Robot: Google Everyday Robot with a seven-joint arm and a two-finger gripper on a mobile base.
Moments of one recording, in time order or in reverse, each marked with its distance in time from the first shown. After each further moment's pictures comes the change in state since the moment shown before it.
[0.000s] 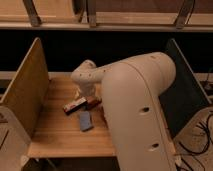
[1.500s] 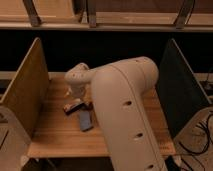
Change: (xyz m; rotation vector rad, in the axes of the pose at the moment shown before) arm 0.006 0.074 0.038 -0.097 0.067 0.188
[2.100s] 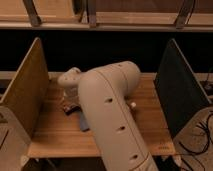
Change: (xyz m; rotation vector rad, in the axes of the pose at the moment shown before) arm 0.014 0.020 0.048 0.045 0.070 -0.068
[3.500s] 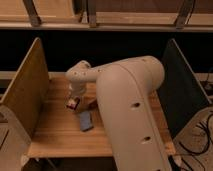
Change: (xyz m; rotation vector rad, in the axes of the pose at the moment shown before) arm -0.014 -0.036 -0.081 -0.083 -0.130 -0.018
